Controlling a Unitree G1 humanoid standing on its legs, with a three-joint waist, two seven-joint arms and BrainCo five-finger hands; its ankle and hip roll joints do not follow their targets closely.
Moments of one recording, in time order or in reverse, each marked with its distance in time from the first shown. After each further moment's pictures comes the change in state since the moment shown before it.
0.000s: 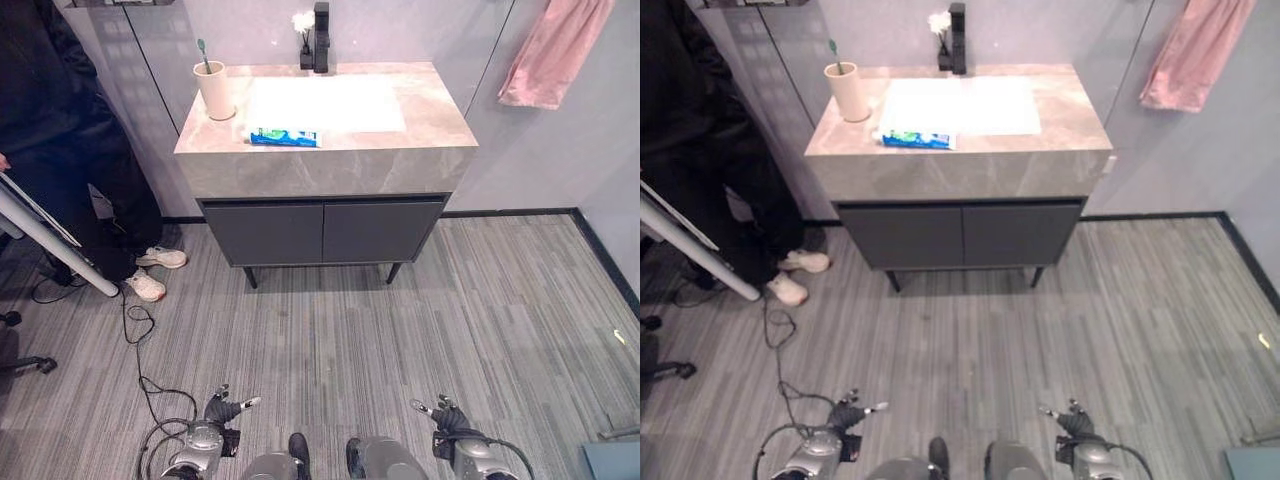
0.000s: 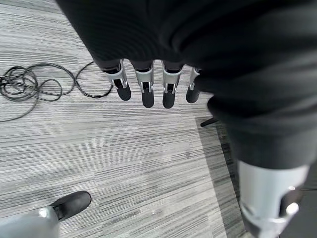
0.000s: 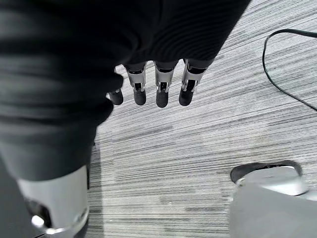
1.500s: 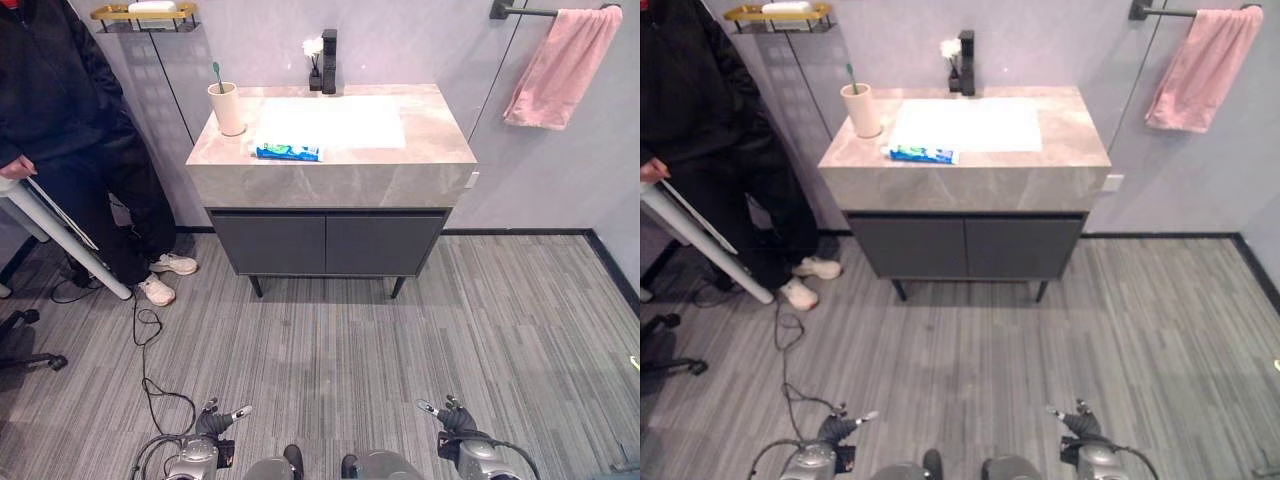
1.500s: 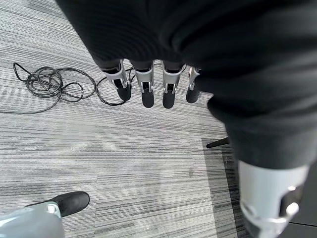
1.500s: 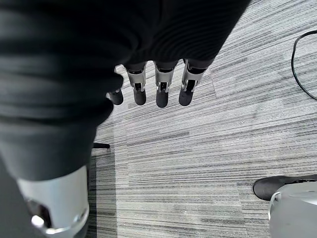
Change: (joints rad) left arm 0.051 -0.004 0.048 0.020 -0.045 0.008 0.035; right arm 0.027 -0.012 -0.026 0.068 -0.001 -0.015 -0.016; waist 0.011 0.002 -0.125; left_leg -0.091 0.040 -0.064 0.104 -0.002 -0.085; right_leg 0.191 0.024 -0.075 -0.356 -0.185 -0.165
